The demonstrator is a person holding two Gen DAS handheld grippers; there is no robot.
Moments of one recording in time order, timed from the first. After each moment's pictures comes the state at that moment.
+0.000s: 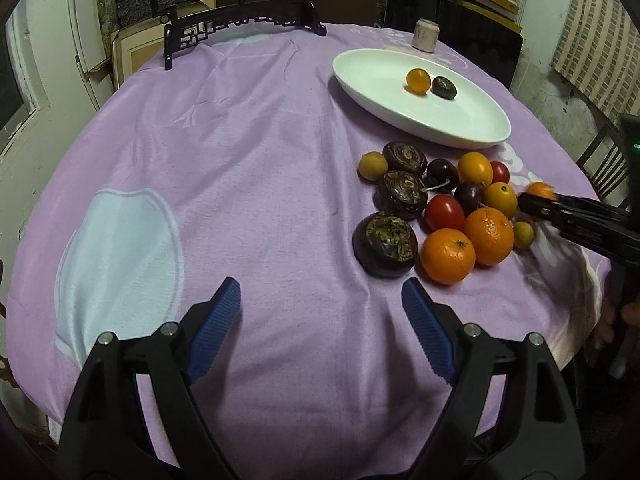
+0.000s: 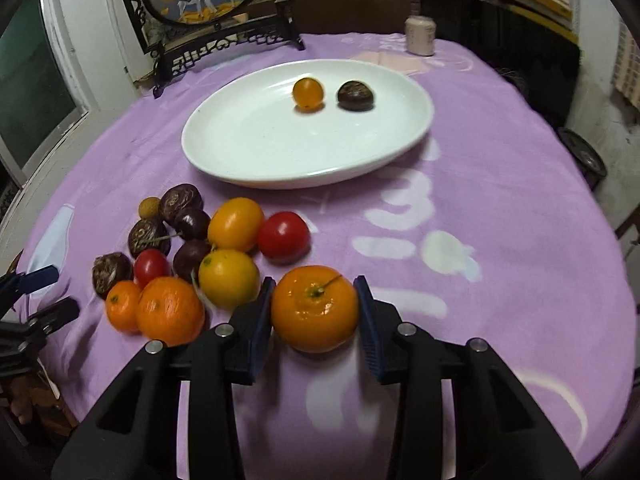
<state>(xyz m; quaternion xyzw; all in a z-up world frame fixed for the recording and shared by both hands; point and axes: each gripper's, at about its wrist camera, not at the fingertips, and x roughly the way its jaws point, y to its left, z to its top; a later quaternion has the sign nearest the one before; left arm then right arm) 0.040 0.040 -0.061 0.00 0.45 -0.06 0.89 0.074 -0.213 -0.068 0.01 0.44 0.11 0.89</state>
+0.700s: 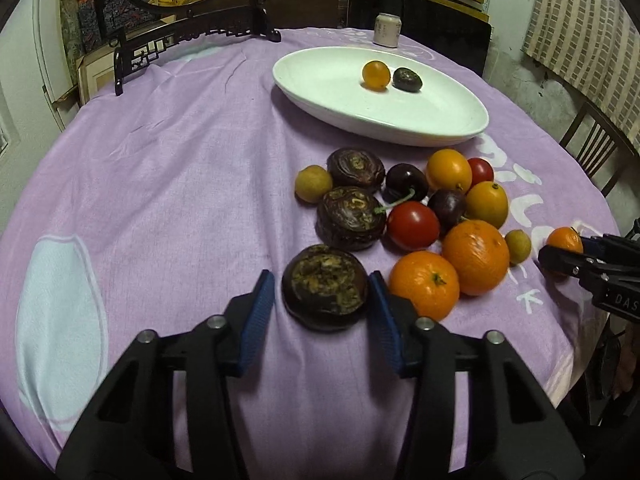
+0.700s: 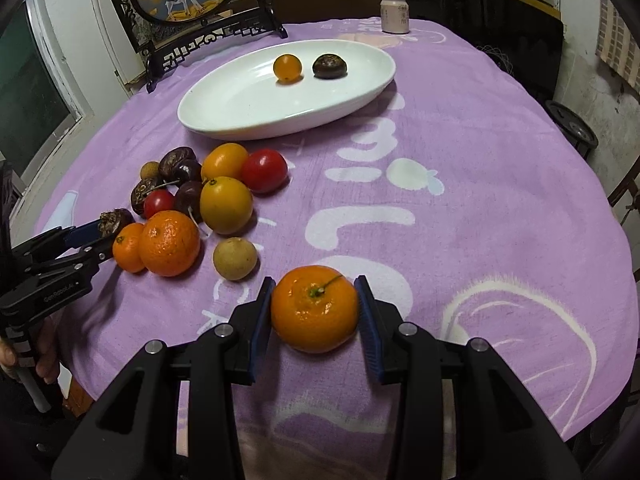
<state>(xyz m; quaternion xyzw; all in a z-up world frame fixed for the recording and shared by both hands) 0.067 0.000 -0.081 0.03 0.43 -0.11 0.90 0.037 -0.231 -0.082 0.03 0.46 0.09 0.88</state>
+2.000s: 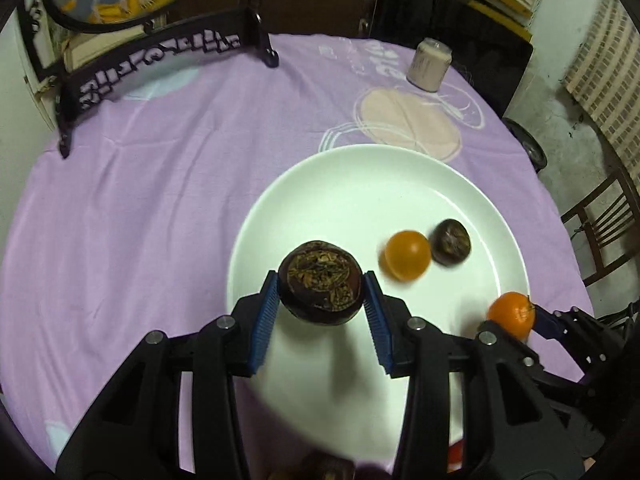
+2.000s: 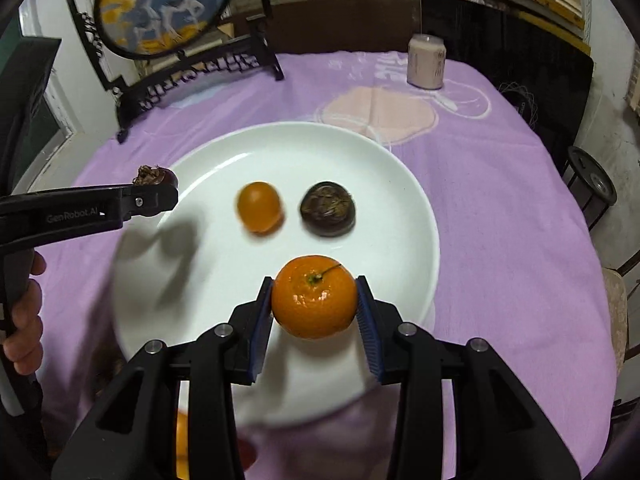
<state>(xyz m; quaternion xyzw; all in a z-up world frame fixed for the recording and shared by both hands) 0.306 -0.050 -0.023 -0.02 0.49 -0.09 0.87 0.232 -0.222 -0.051 0.01 0.45 0.11 0.89</state>
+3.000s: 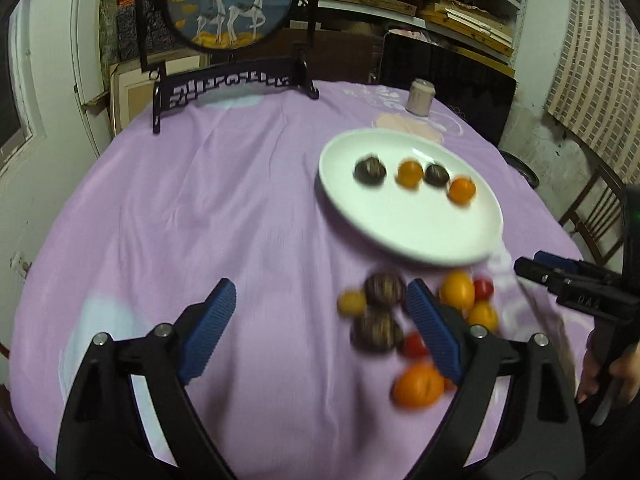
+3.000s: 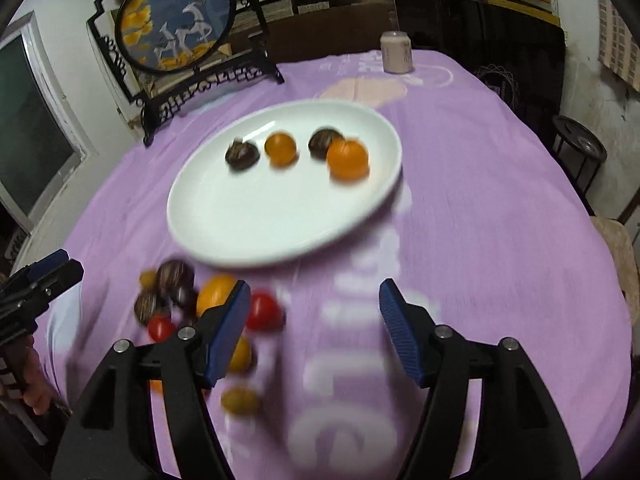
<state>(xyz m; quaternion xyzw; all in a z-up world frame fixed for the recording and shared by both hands) 0.093 0.030 -0.011 -0.02 0.38 -0.07 0.92 0.103 -0.240 -0.045 0.06 0.43 0.10 0.90</state>
